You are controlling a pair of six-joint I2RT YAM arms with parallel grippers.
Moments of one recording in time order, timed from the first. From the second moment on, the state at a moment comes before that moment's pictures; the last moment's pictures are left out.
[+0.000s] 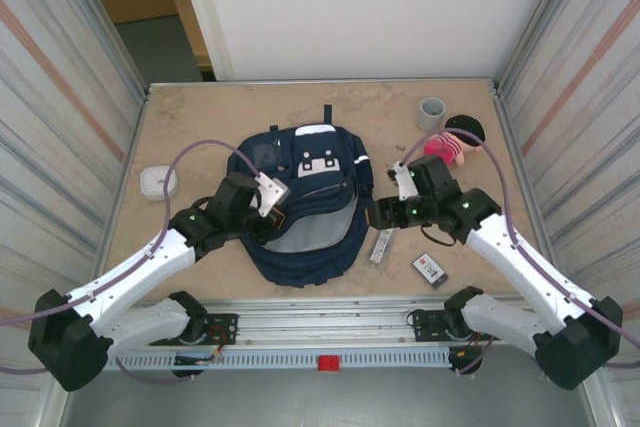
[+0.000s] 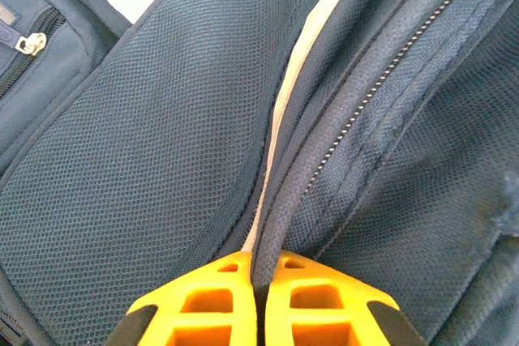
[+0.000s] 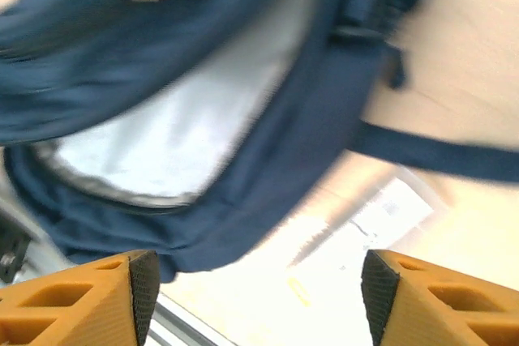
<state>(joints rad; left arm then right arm) -0.67 1.02 0.73 -0.51 0.09 0.02 0.49 1.03 0.90 -0.85 -0.24 0.36</state>
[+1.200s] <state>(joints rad) -0.67 0.96 0.69 -0.49 0.04 -0.02 0.39 1.36 0.70 -0.98 -0.11 0.70</state>
